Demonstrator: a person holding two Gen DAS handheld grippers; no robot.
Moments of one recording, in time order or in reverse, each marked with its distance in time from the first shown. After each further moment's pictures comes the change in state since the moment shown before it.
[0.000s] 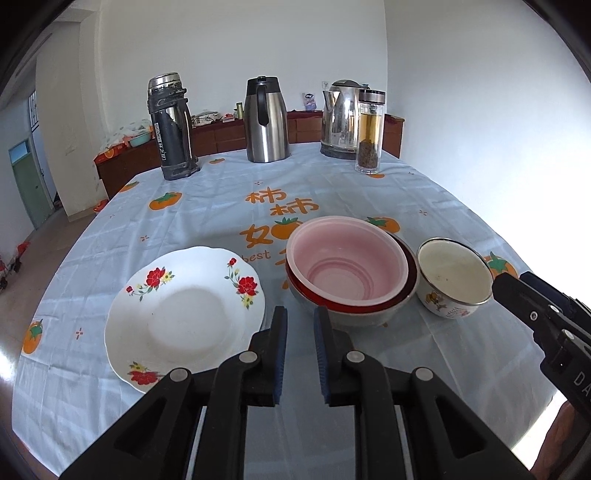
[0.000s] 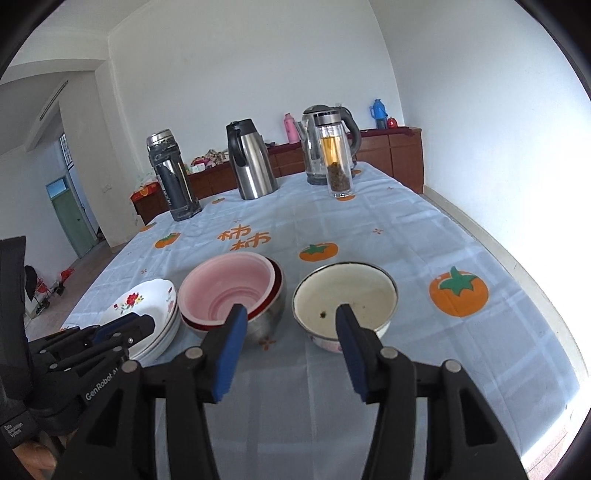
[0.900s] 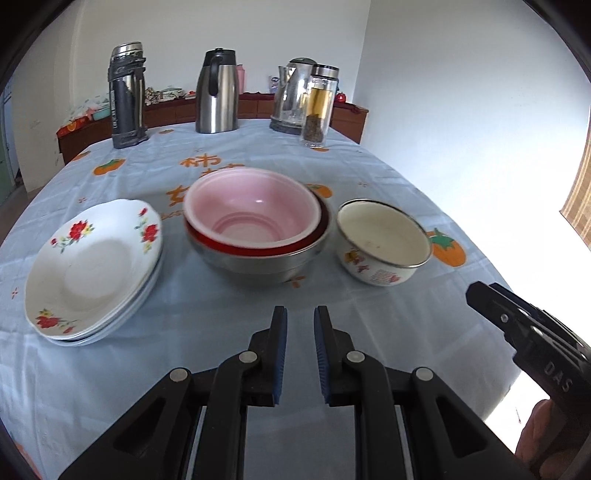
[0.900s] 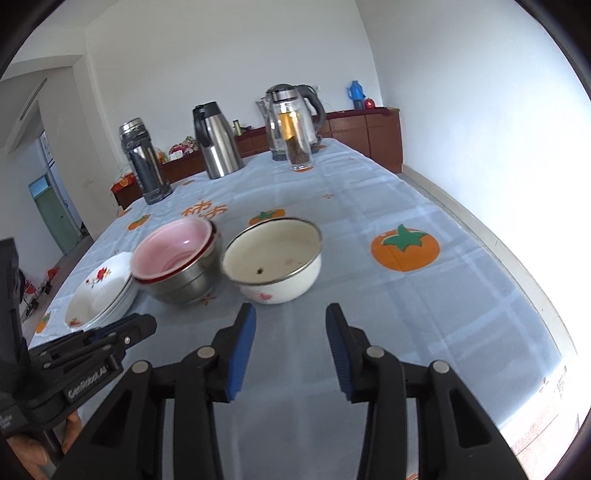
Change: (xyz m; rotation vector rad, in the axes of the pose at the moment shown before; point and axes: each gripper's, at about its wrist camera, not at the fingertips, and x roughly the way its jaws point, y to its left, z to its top) left arm 0.012 -0.052 -0.028 -0.048 0.057 -0.212; right arm -0.013 -0.064 -0.027 0.050 0.070 -0.068
